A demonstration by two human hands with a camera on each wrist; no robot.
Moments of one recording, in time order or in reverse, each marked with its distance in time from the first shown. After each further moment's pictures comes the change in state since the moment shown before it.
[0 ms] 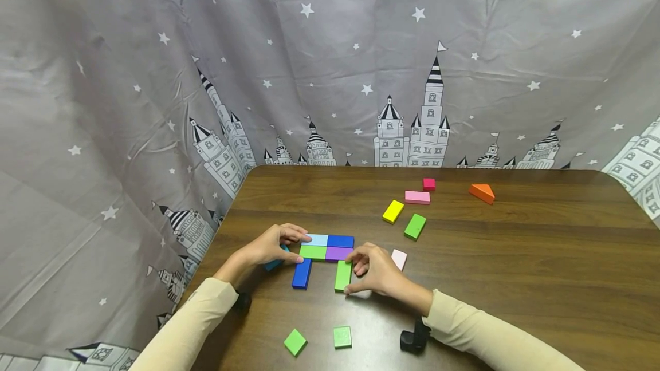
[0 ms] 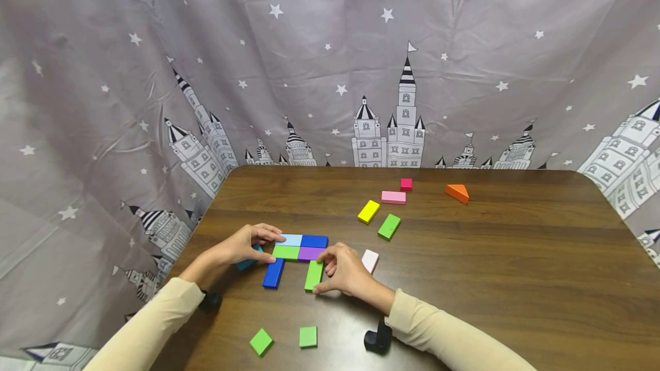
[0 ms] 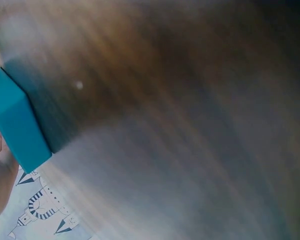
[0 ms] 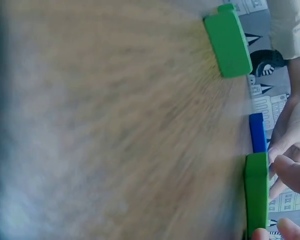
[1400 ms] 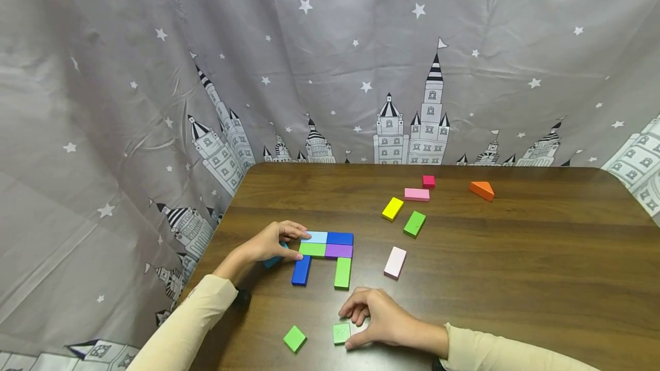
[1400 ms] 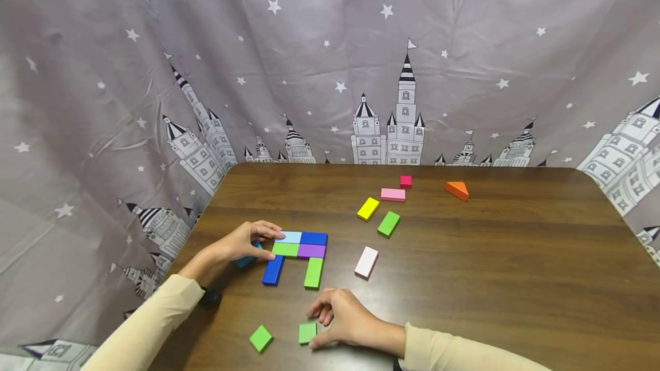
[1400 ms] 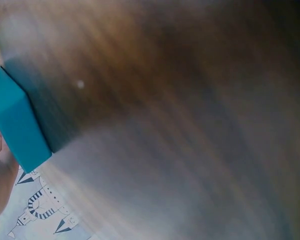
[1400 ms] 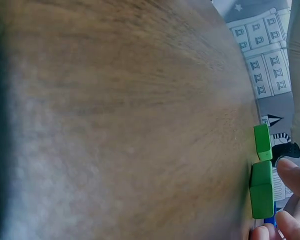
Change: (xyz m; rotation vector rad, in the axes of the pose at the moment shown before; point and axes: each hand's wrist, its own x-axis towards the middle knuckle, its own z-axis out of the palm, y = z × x) left_hand 0.002 -0.003 0.000 0.021 0.004 0.011; right_hand -0.061 -0.015 0.018 0.132 -0.268 -0.099
